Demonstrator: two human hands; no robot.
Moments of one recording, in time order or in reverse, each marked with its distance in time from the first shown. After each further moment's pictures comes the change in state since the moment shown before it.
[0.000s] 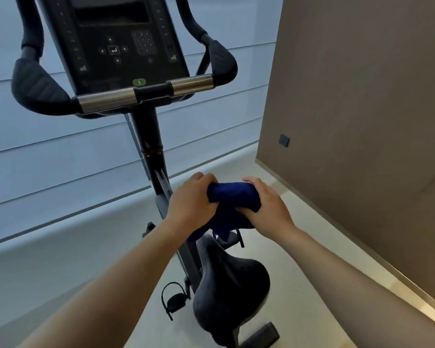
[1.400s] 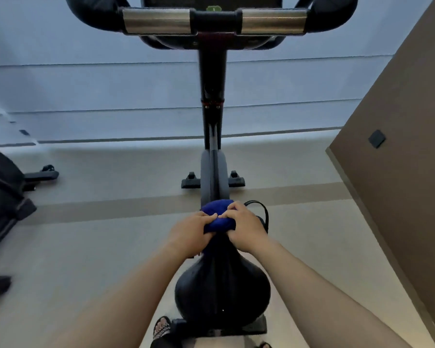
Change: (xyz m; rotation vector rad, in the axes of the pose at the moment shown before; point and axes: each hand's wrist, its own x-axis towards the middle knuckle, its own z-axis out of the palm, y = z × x) left_hand -0.066 -0.063 0.116 0.039 -0.357 -0.582; right_hand 0.029 0.063 0.117 -0.089 -0.754 -0.102
